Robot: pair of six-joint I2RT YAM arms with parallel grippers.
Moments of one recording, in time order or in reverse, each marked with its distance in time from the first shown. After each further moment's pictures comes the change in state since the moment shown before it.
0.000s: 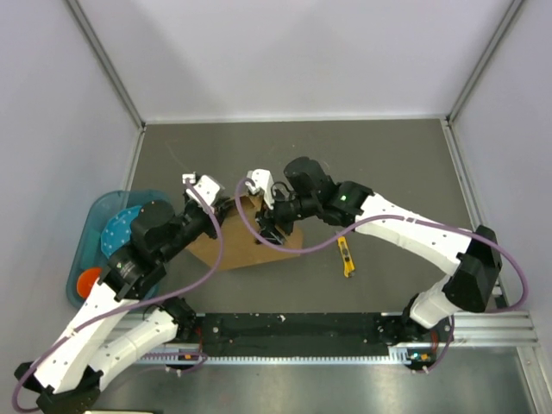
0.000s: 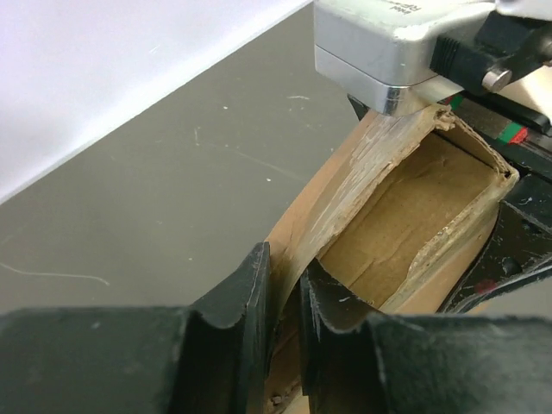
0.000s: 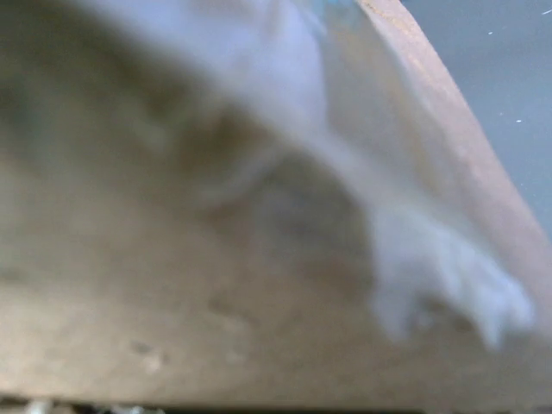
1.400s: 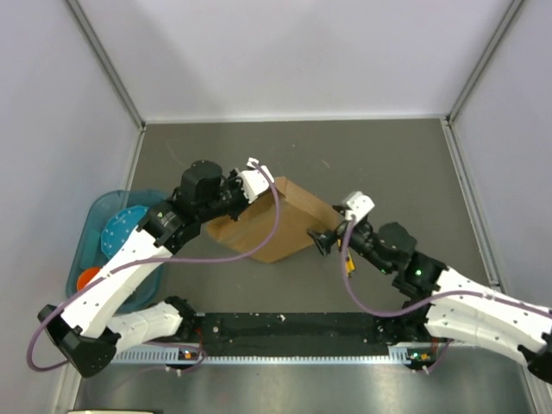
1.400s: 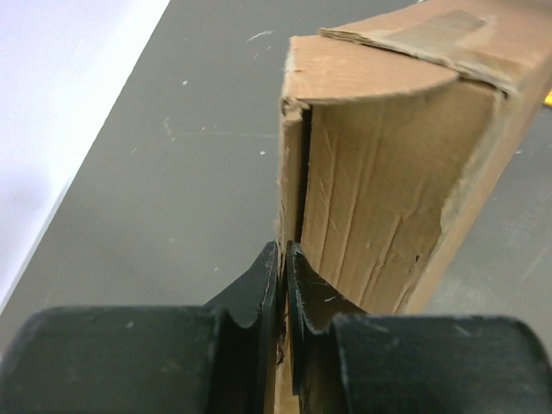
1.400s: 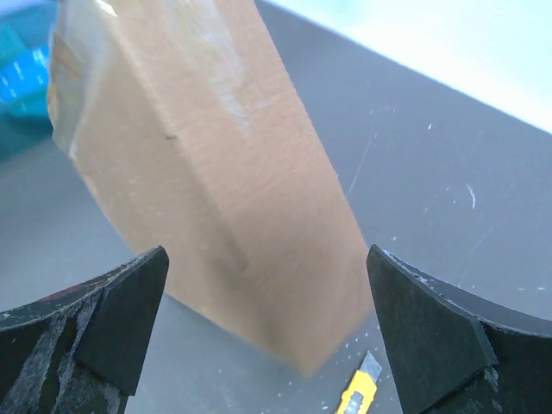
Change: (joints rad) left arm 0.013 0.367 0.176 -0.079 0.158 0.323; right arm -0.006 -0.724 -0.888 0.668 0.669 0.142
